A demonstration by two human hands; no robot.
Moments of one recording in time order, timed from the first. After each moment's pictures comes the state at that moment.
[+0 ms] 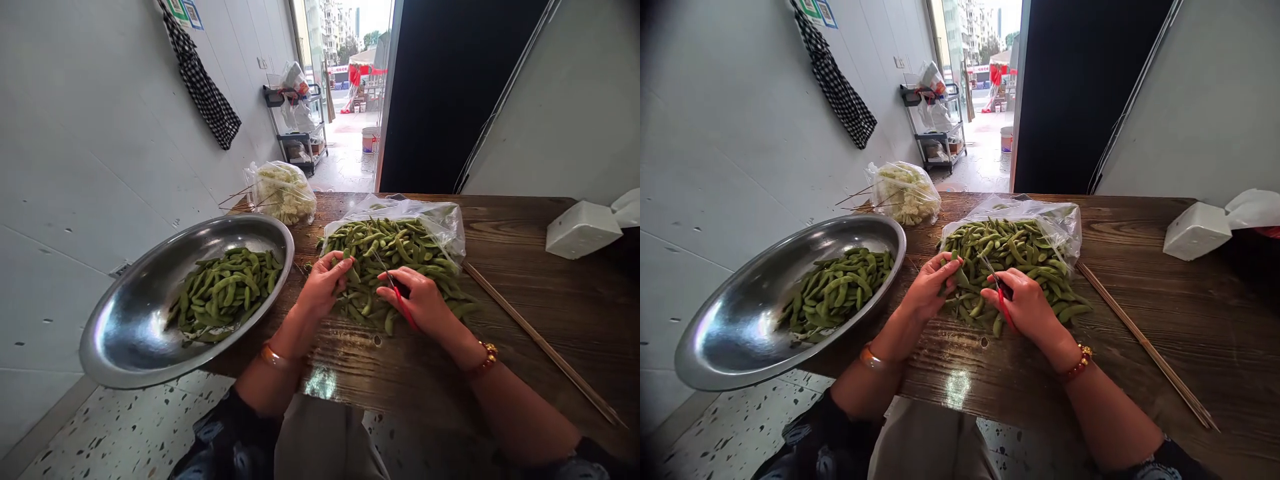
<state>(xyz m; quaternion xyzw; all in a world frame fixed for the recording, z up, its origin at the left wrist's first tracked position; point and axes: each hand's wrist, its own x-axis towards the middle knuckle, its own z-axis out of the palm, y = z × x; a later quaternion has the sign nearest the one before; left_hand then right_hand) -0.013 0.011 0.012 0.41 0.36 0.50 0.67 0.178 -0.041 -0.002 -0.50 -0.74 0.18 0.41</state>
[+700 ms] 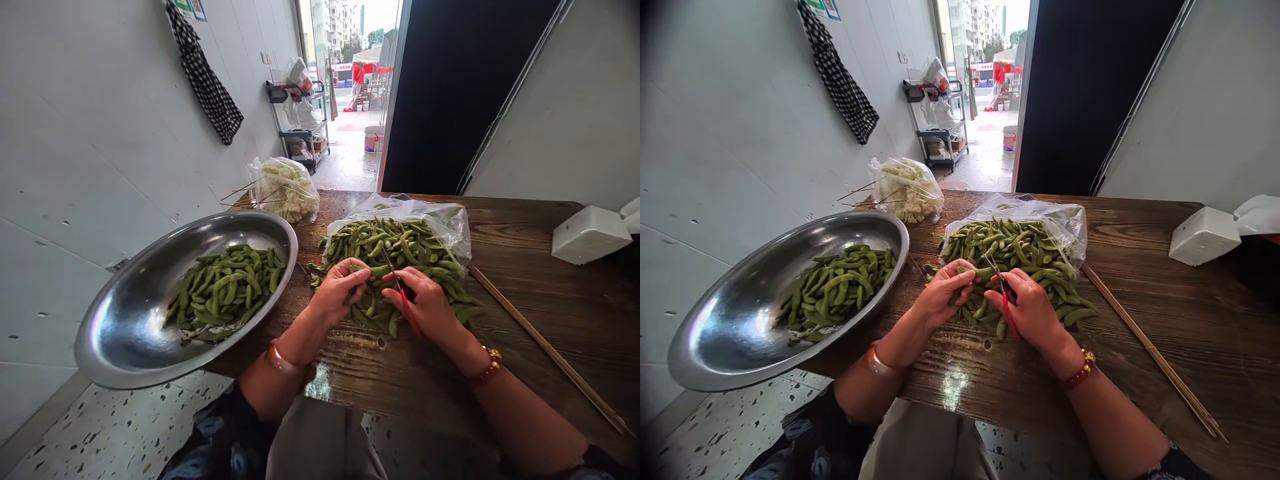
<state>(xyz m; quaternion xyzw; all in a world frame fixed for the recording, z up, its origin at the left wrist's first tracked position) -0.002 0.000 0.012 0.40 0.33 0.43 0.74 0.176 -0.040 -0.006 -0.47 -0.75 0.14 0.43</state>
